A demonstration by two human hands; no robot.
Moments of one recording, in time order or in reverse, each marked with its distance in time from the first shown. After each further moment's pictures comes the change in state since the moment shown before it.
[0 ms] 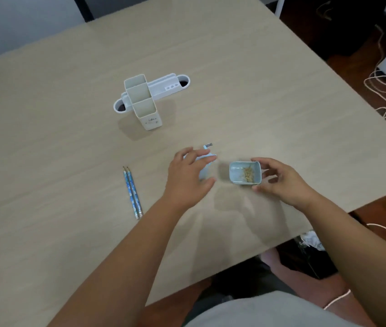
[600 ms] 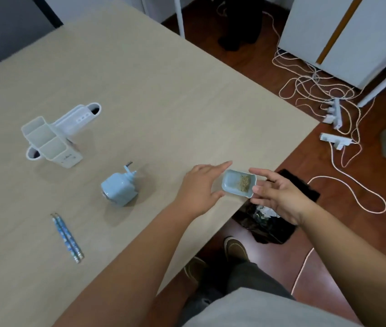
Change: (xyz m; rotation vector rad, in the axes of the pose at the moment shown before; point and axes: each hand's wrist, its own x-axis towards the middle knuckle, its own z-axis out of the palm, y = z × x) left_hand 0.015 0.161 0.092 -0.064 -0.506 0.317; right_hand -0.132 0.085 -0.090 0.742 0.189 0.215
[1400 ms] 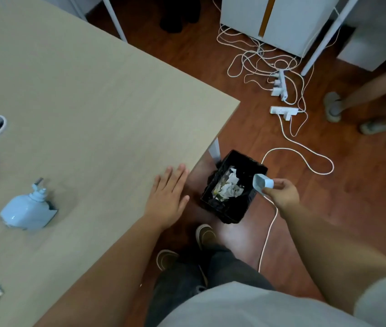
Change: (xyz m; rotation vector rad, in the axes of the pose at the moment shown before) left_hand 0.031 0.036 0.130 0.409 -0.095 0.066; right_hand -0.035 0.110 -0.209 -0.187 0.966 0.223
